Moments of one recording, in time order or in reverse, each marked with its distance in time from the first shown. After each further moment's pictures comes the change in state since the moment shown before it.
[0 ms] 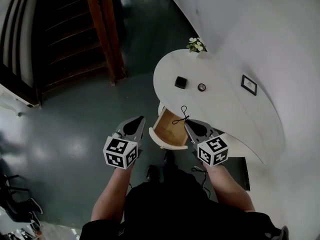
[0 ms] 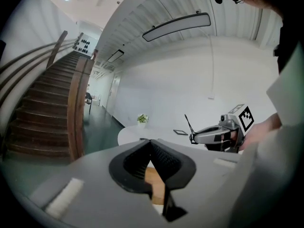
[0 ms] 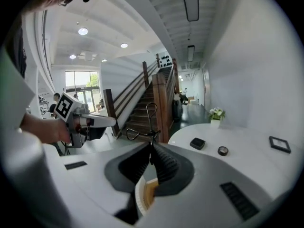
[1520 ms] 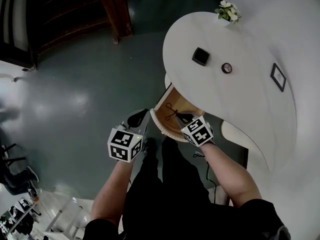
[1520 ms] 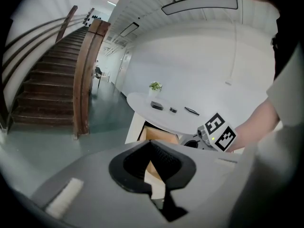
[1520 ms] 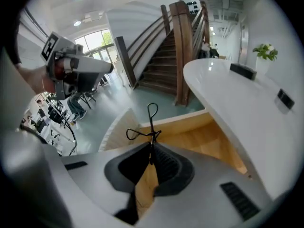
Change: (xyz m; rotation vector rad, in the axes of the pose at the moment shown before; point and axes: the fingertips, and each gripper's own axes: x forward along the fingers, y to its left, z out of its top) left arm 0.071 0.037 -0.157 -0.156 0.241 0.064; right arm 0.141 -0.020 -0.234 -0.140 0.584 0.276
